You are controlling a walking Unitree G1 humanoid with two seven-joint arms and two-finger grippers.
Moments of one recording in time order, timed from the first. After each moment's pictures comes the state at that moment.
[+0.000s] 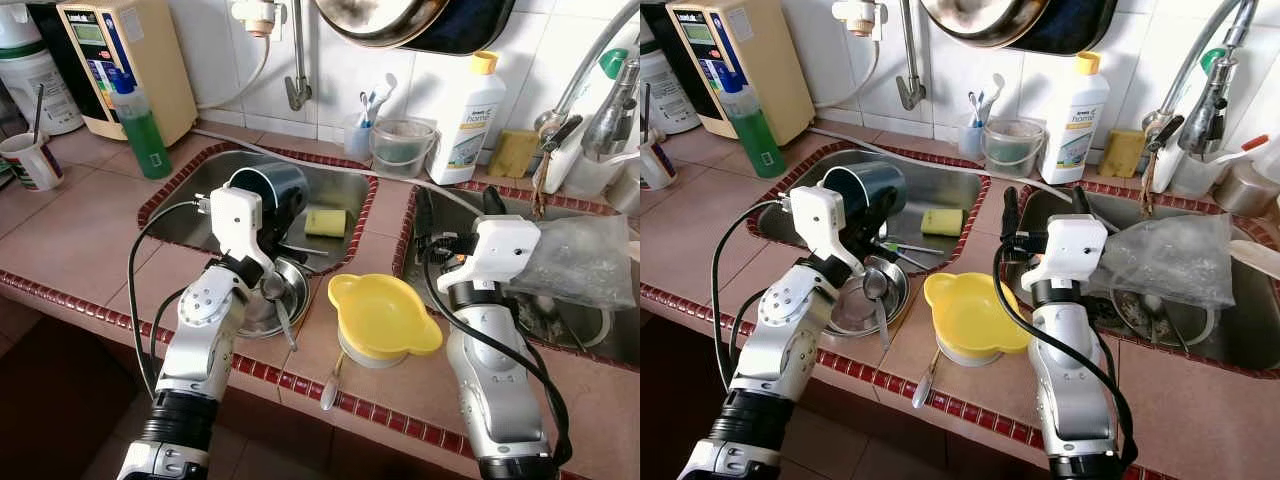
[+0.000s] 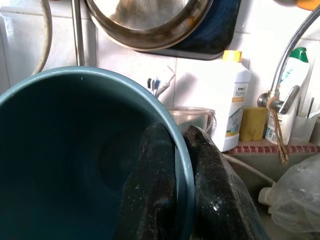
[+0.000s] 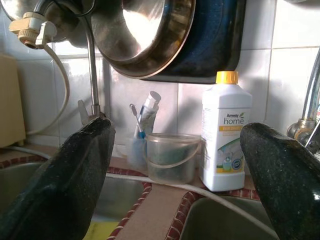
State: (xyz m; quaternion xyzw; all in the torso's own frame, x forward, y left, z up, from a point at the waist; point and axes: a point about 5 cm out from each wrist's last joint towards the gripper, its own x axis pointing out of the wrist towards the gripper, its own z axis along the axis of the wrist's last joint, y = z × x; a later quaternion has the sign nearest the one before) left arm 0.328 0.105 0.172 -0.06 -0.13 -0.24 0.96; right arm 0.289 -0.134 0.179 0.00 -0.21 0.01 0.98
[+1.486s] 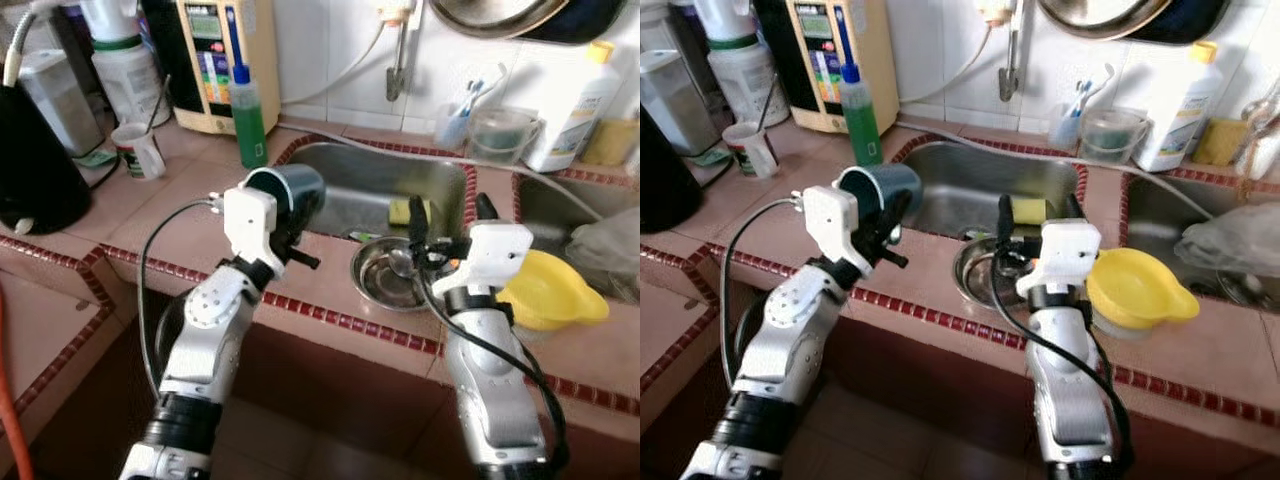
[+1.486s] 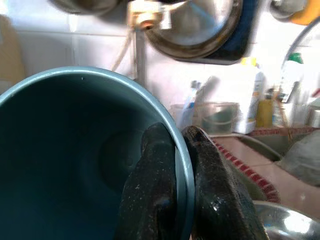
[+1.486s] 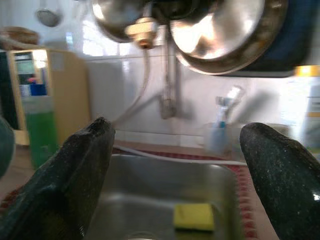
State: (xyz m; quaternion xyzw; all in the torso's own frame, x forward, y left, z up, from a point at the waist) left arm 0.324 0.103 0.175 -0.05 -0.13 -0.26 0.96; right arm 0.287 -0.125 0.173 0.01 -0.19 0.02 0.98
